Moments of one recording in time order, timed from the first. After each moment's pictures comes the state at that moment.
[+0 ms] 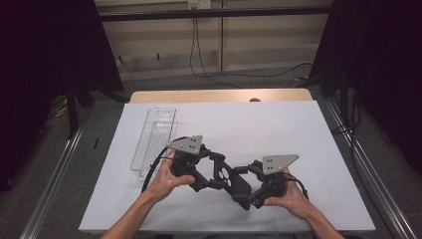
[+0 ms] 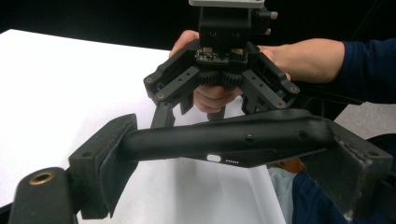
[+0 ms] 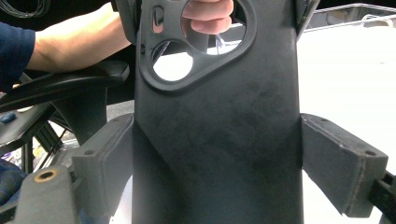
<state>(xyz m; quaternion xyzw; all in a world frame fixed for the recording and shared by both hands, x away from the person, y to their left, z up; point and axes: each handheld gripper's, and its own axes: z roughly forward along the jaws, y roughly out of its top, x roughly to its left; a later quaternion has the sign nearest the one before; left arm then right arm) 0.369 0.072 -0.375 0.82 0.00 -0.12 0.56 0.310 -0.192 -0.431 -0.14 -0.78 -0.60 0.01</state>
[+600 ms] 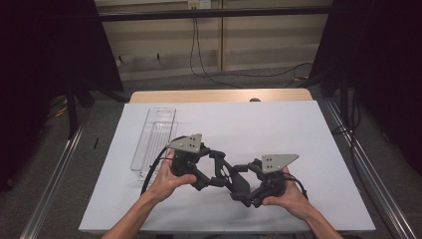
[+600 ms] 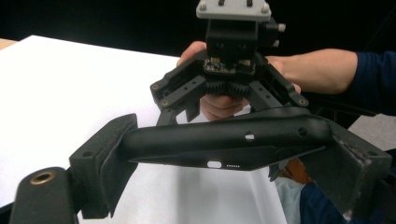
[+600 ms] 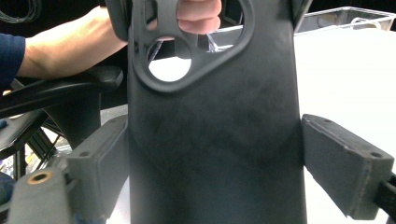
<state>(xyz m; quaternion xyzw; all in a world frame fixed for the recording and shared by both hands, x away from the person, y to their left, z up) 0.367 0.073 -0.368 0.81 0.03 -0.11 0.57 0.310 -0.190 -0.429 -0.16 -0.78 -0.61 0.00</state>
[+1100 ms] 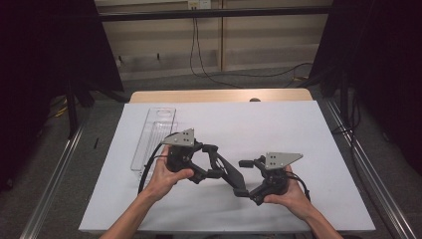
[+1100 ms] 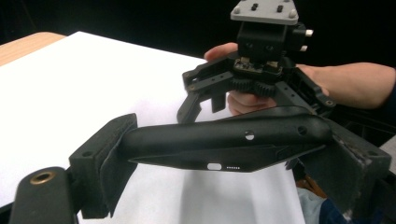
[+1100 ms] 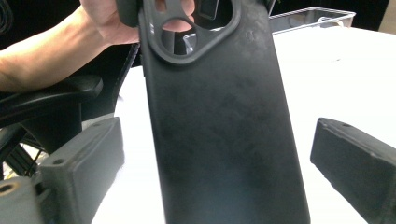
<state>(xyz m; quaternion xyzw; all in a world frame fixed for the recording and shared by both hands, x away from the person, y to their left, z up) 0.374 0.085 -0.367 0.81 0.09 -0.07 0.57 0.312 -0.198 -0.430 -0.21 -0.77 -0.61 -0.02</state>
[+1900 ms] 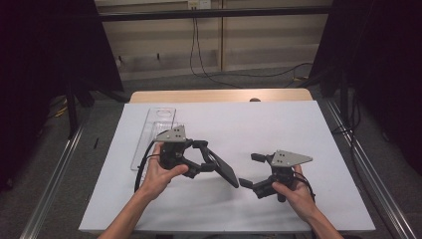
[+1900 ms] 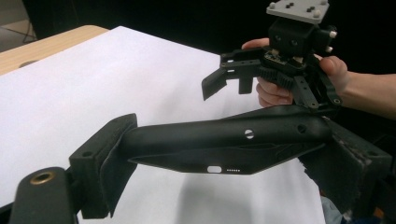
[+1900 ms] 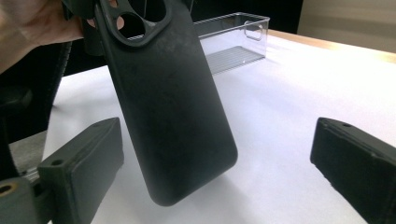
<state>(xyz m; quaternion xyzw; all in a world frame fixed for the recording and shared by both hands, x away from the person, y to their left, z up) 0.378 0.103 -0.363 0.81 0.14 -0.04 0.56 0.309 -0.213 -0.430 -0.29 -0.75 -0.58 -0.12</state>
